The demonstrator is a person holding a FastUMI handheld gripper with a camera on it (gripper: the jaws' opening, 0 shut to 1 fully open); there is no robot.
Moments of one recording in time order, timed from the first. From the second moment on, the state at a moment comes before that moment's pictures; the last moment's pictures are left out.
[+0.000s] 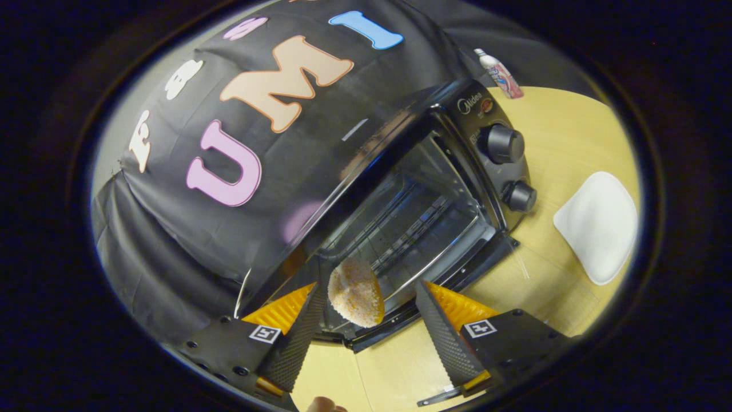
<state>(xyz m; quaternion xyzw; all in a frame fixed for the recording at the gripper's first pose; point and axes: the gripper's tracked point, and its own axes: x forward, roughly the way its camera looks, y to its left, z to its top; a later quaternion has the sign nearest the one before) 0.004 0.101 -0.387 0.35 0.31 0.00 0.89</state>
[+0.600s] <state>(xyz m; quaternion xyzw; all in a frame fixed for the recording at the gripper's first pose) -0.131 0.079 -0.399 0.24 0.37 0.03 0.89</state>
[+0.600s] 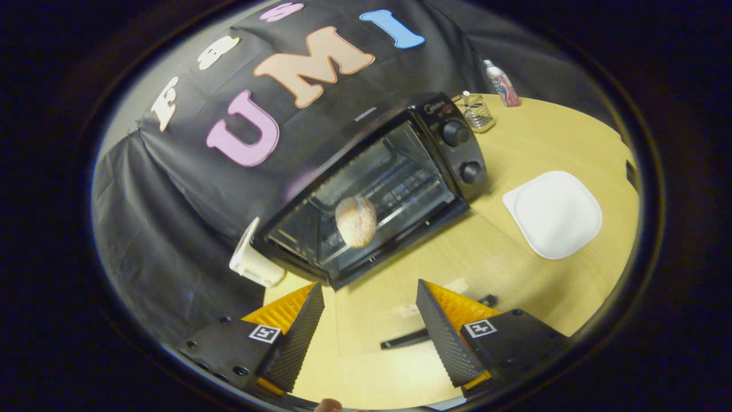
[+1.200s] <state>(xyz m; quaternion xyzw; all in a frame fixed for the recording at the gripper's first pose) -0.185 0.049 -0.486 -0.01 0.49 0.04 0.87</state>
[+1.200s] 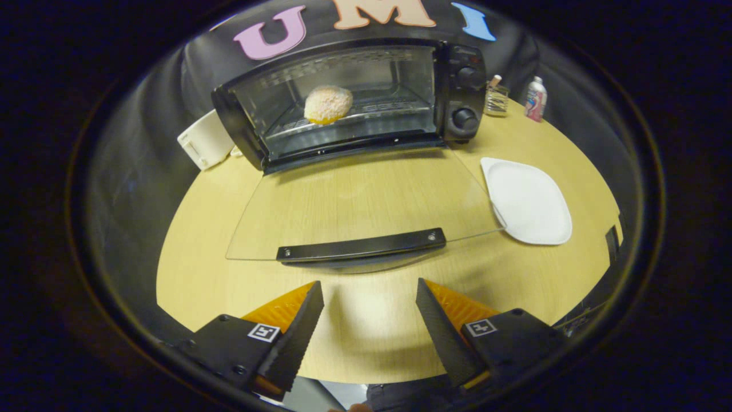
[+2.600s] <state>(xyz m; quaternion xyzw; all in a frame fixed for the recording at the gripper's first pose) -0.041 0.083 -0.340 -0.02 0.29 0.07 0.95</state>
